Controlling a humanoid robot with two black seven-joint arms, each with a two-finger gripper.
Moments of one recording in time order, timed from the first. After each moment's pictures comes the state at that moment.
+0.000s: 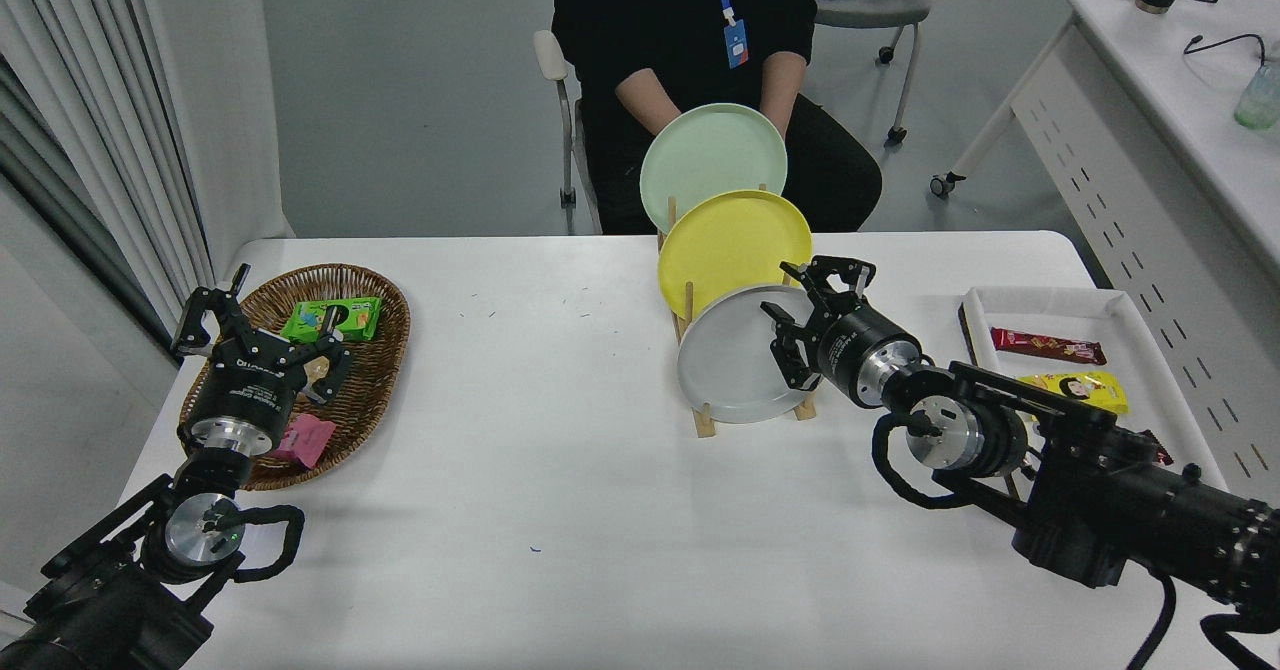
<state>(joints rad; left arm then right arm) -0.41 0.35 -1.02 -0.69 0.04 -0.47 -0.51 0.86 -0.30 0.24 1.00 0.26 -0.17 0.29</state>
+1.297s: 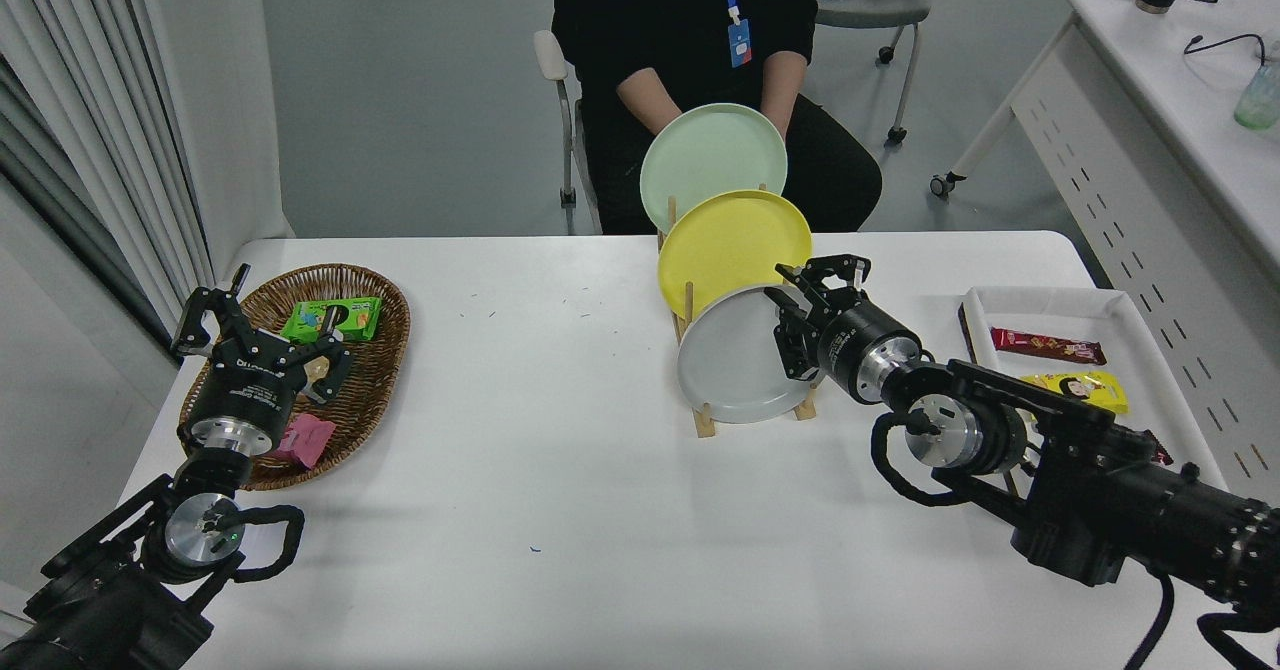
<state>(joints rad) -0.41 0.35 -1.02 -0.69 0.04 -0.47 -0.51 0.86 -0.29 0.25 0.99 0.23 -0.18 0.29</state>
